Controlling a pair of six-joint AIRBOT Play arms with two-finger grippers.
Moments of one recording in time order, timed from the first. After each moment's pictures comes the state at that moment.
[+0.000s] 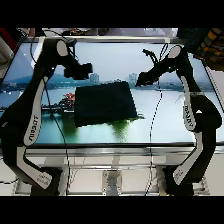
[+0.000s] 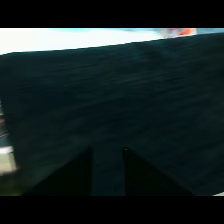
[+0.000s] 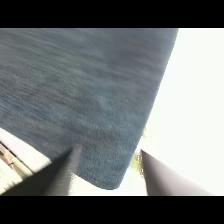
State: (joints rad) left arm -0.28 -1.74 2.00 1.51 -1.51 -1.84; right arm 0.06 -1.93 2.02 -1.02 1.60 1.26
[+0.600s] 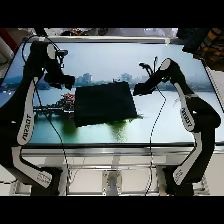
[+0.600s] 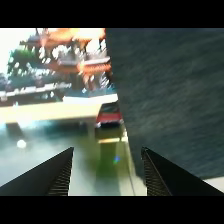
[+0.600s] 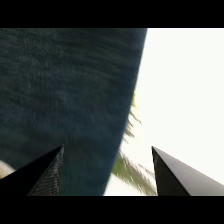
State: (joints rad) left arm -0.18 -1.71 1.87 1.60 -1.65 -1.59; right arm 0.11 -1.94 1.78 -1.06 1.44 1.20
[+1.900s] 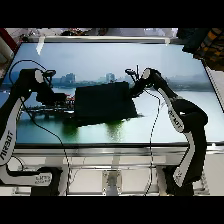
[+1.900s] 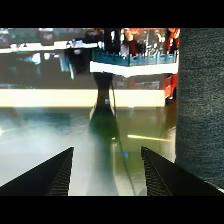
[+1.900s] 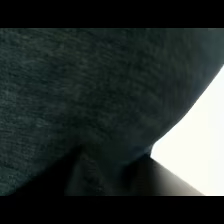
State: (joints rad) left arm -0.03 -1.47 1.32 1.57 -1.34 -1.56; right arm 0.25 -2.01 1.77 -1.15 1.24 1.21
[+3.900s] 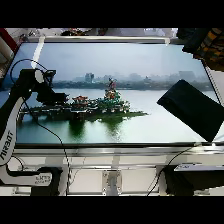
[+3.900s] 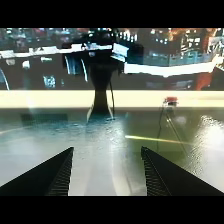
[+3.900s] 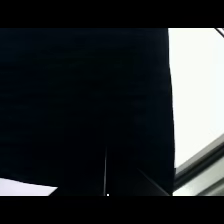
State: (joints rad) left arm -0.03 -1.47 1.32 1.56 -1.34 -1.56; right arm -0.98 -1.54 1.75 -1.28 1.51 1.41
